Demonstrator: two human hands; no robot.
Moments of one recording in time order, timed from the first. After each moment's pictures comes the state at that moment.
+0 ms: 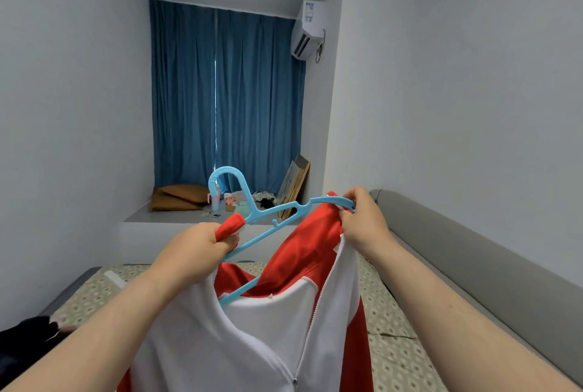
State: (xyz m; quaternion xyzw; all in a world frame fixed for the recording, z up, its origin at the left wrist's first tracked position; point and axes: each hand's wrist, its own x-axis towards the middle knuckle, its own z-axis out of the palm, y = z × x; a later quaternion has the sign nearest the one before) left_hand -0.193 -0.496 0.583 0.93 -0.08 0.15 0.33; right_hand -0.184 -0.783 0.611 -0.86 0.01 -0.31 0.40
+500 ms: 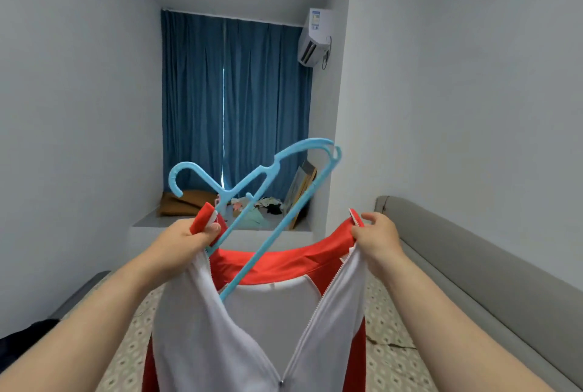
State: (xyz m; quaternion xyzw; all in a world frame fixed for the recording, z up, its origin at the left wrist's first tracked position) left_hand -0.190 -0.468 0.593 0.83 -0.09 0.14 0.53; right_hand -0.162 -0.803 0.590 -0.76 0.13 -0.29 0.56
